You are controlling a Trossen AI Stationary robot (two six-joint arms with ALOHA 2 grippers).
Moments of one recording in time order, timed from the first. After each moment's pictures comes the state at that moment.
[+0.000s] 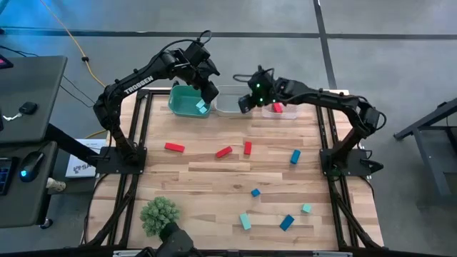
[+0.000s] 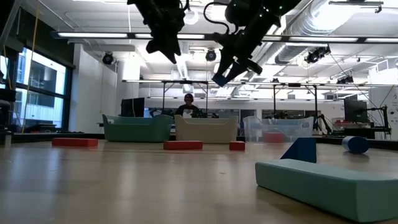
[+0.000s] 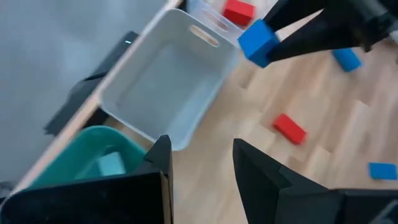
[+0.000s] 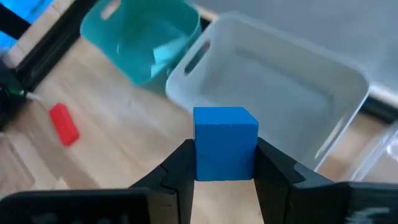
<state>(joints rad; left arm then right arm) 0.74 1.73 1.82 -1.08 0.17 -0.02 -0.47 1.66 1.40 -0.54 0.03 0.48</state>
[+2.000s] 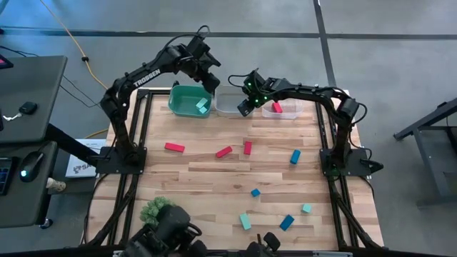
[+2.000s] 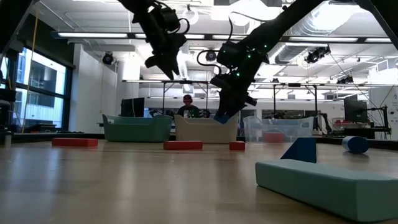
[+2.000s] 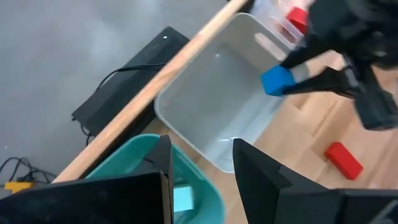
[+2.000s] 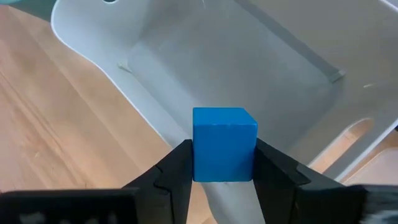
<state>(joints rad) 0.86 1.84 1.82 -1.00 0.15 -0.02 -0.59 1.91 1.40 -0.51 -0.09 0.23</state>
